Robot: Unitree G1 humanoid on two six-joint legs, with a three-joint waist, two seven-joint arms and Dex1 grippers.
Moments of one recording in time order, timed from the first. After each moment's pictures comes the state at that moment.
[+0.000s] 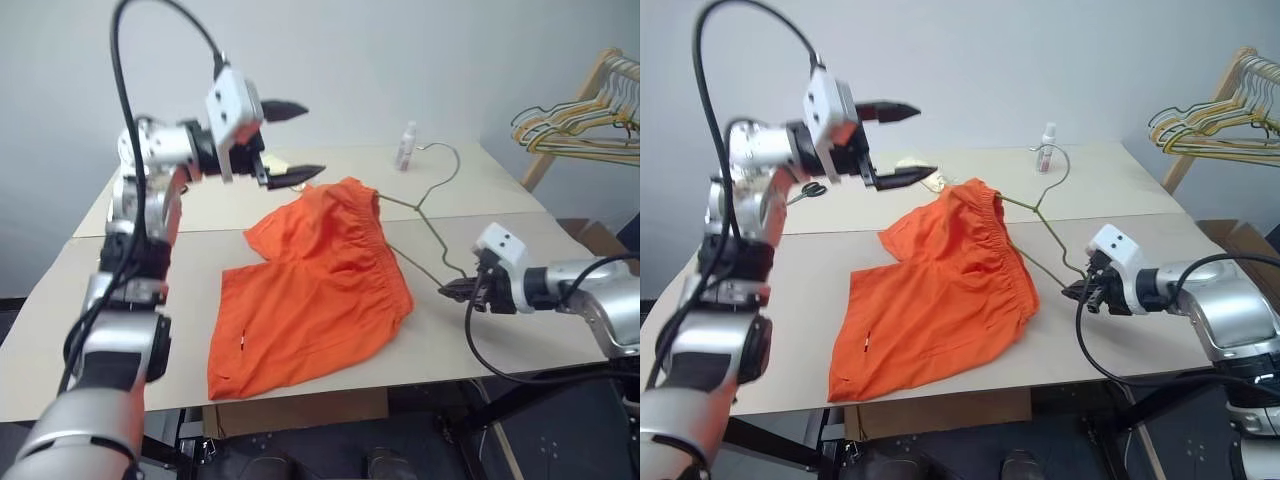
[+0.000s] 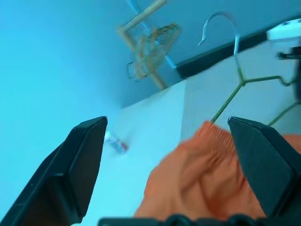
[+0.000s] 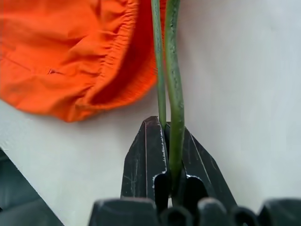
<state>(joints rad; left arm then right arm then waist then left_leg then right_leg) -1.19 0.53 -0.07 0.60 -0.24 -0.05 -1.28 -0.46 -0.95 0.09 -0.11 0.38 0.86 1.02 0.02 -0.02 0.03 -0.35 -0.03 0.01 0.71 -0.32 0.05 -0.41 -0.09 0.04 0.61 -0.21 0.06</state>
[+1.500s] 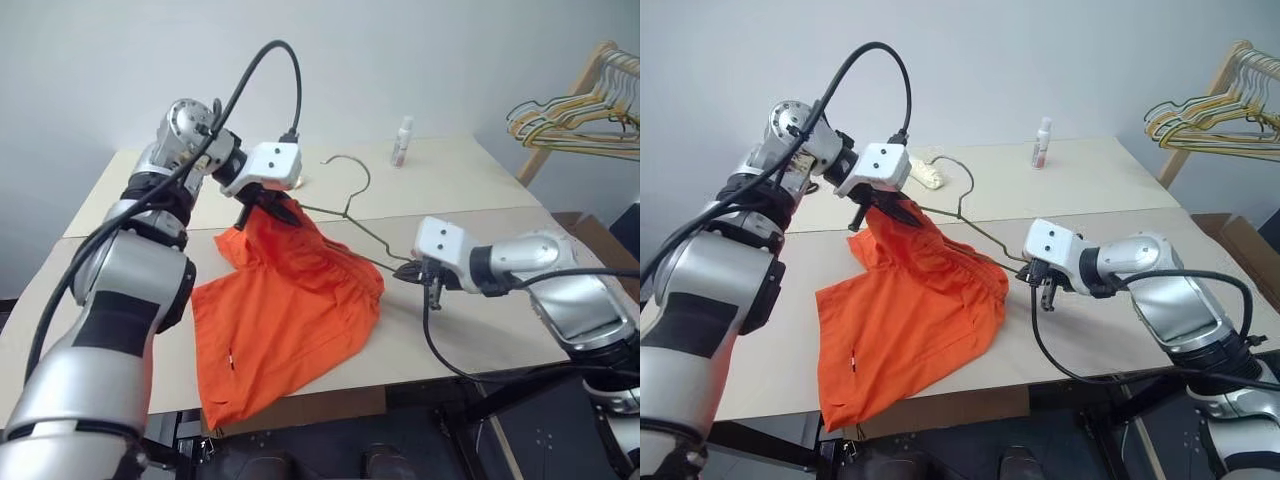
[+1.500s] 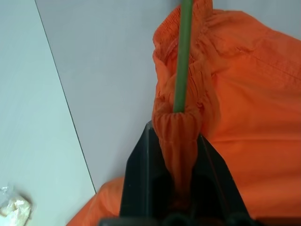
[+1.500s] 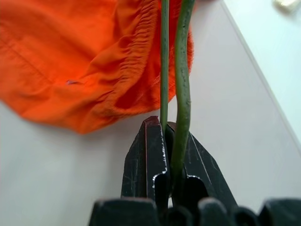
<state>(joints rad) -1.47 0.50 -0.44 1.25 0.05 -0.40 -1.61 -0.57 -0.86 0.27 -0.24 0.14 0.59 0.99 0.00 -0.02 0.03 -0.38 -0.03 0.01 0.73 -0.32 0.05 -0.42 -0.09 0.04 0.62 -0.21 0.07</state>
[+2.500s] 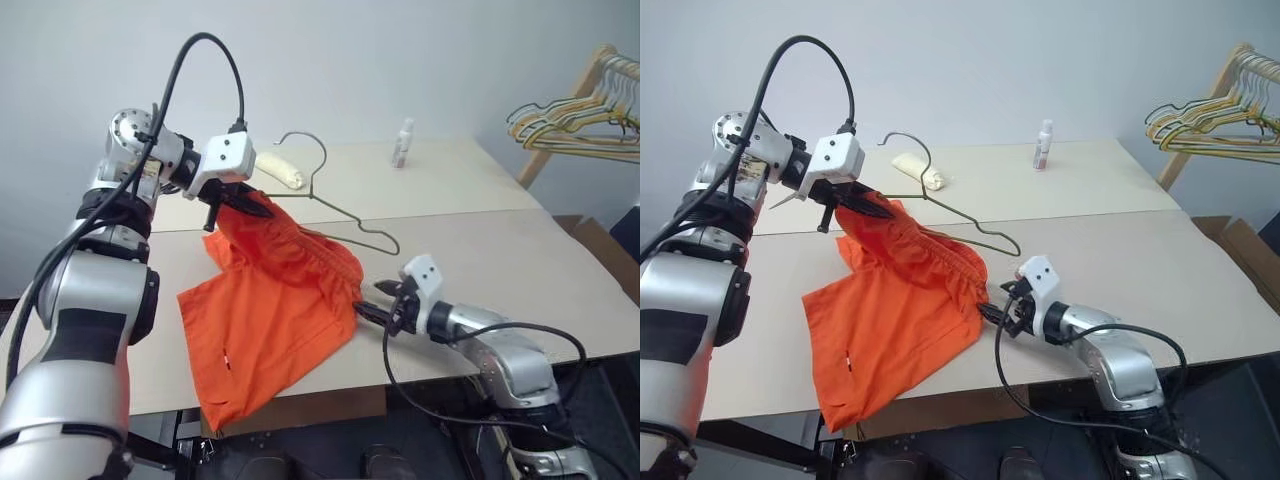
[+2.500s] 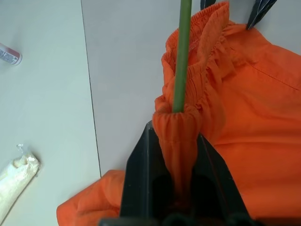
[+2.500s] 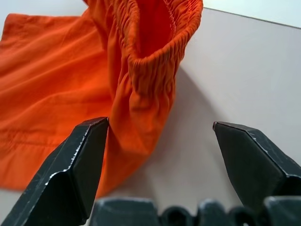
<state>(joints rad) -1.36 0.61 -0.27 1.17 0.05 -0.34 -1.61 -0.26 -0.38 0.07 -0.20 0.33 0.70 0.63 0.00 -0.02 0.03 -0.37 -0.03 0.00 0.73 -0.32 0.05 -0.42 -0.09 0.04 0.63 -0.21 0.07</state>
